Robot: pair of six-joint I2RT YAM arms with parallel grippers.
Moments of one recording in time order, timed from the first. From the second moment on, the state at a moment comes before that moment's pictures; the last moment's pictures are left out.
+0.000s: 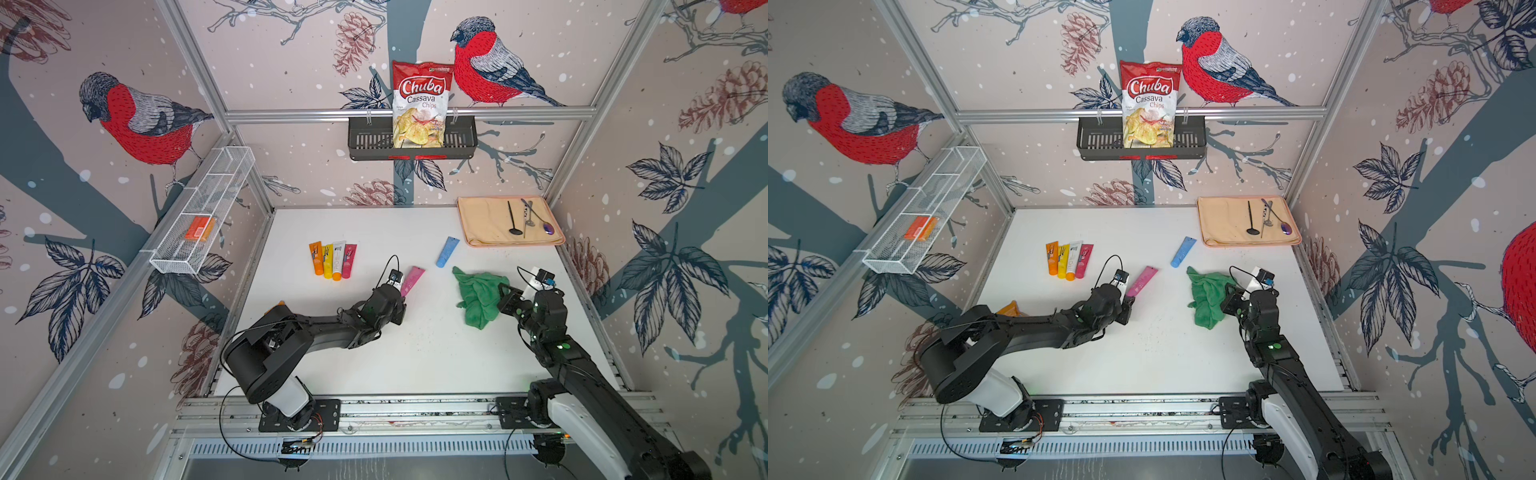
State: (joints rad) left arm -0.80 1.60 0.66 0.29 -0.23 -0.25; right arm 0.20 0.73 0.25 0.10 -0.08 0.51
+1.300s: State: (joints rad) left arm -0.70 2.36 1.69 -0.04 -0.08 -0.11; right arm 0.16 0.92 0.17 0.40 -0.31 0.60
